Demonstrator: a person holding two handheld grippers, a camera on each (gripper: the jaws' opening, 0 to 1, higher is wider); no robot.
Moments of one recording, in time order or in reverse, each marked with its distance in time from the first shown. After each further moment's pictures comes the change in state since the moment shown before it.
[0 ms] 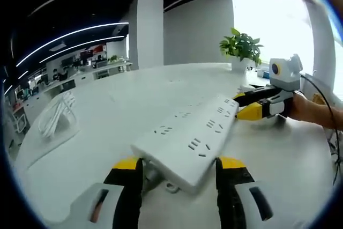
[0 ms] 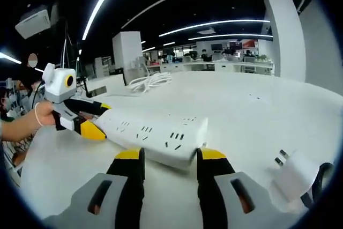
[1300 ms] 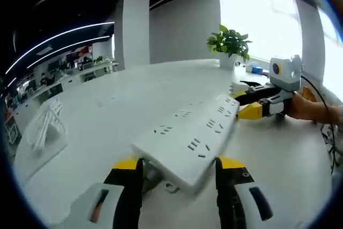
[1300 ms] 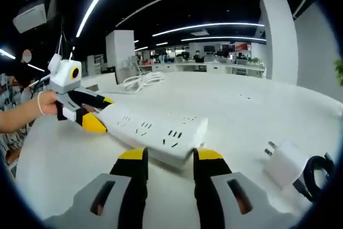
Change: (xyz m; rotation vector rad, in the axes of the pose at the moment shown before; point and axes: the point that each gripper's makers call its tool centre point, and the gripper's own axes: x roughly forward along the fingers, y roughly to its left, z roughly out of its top) left arm 0.011 0.000 0.006 0.057 0.030 -0.102; right arm -0.014 -0.003 -0.005 -0.025 0.002 -0.083
